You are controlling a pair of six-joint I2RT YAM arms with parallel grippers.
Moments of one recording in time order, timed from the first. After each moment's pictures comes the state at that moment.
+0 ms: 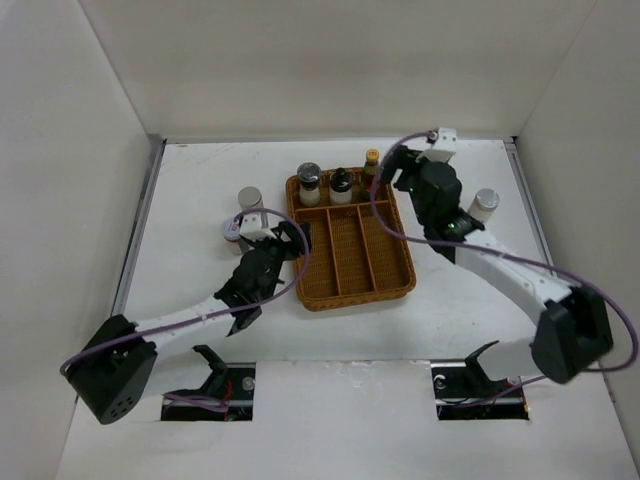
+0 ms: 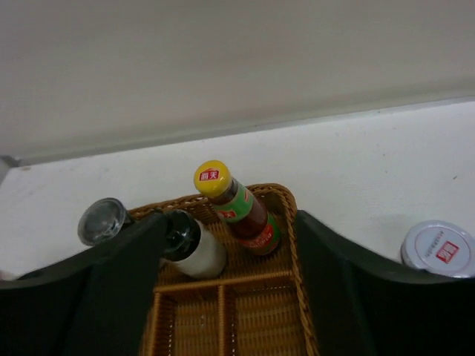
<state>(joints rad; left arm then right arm) -0.75 1.15 0.35 0.78 -0.53 -0.53 0.51 1.42 1.06 0.29 0.42 0.28</state>
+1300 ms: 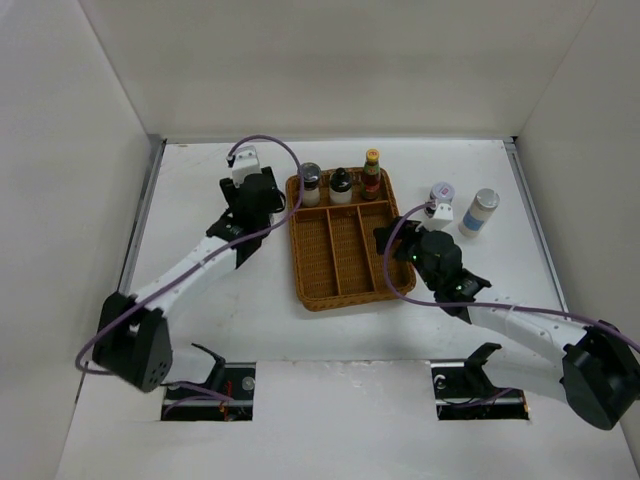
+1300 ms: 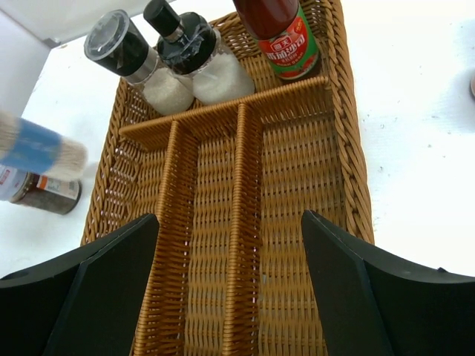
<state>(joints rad) -0.44 1.42 0.97 -0.03 -0.63 -0.41 0.65 1.09 0.51 0.35 0.35 0.55</state>
